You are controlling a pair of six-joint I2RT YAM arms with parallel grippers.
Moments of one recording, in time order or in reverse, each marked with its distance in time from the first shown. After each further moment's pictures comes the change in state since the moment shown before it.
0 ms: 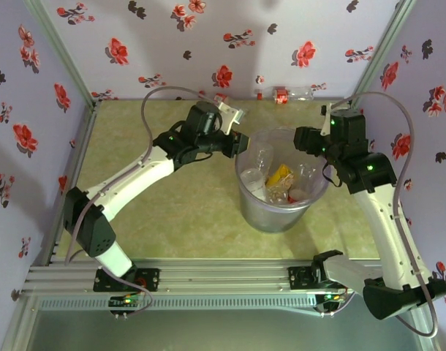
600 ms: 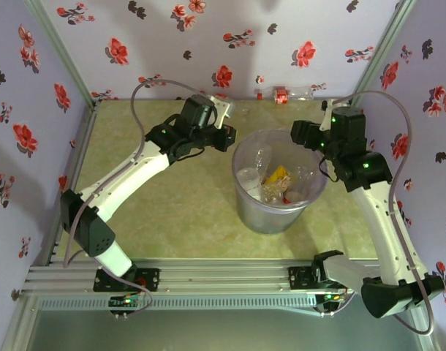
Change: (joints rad) left arm 0.034 -0.012 0.081 -0.164 -0.145 -0.003; right arm -0.027 0.014 -0.043 0.138 -0.077 0.033
